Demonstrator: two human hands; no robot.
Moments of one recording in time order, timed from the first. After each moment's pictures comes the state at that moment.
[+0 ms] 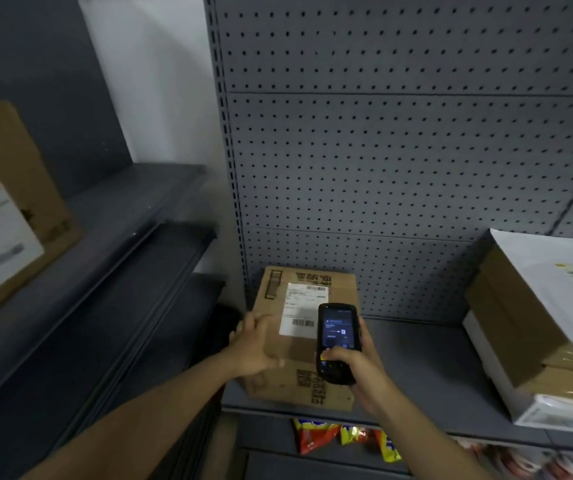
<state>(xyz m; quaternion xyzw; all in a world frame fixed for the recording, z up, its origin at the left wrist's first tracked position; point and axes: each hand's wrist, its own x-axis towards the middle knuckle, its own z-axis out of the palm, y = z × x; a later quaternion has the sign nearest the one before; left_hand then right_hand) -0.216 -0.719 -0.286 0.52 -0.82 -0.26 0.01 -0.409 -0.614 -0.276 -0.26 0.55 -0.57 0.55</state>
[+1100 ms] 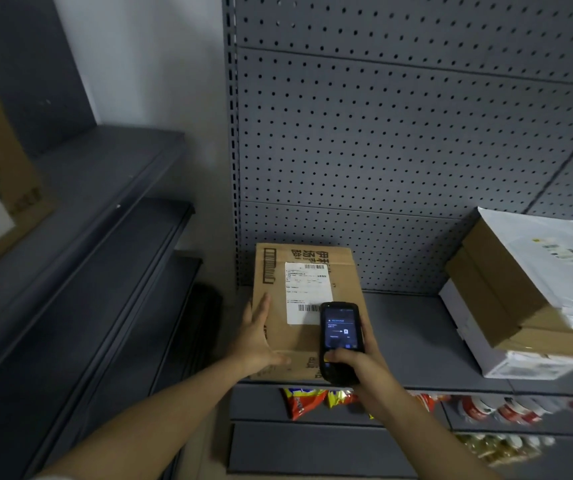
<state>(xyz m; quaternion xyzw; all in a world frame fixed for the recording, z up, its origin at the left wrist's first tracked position) -0.190 -0.707 -0.326 0.52 -0.74 -0.40 0.13 -0.359 -0.581 -0.279 -0.24 0.60 -0.56 0.51</state>
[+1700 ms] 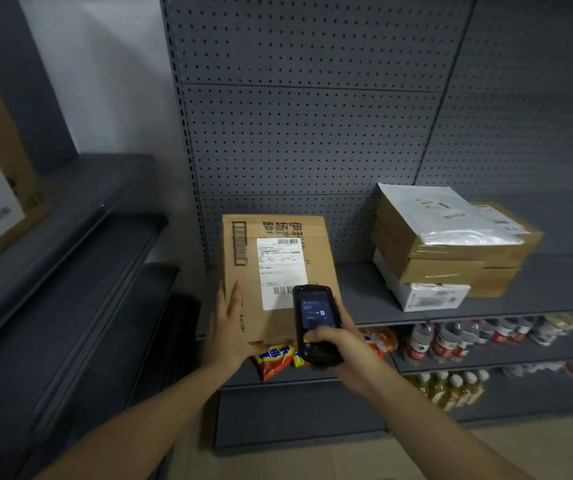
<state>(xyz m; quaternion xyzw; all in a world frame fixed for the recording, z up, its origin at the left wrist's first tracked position) -0.183 -0.509 -0.289 0.49 -0.81 -0.20 0.26 -0.347 -0.376 -0.228 -0.27 0.51 -0.60 0.55</state>
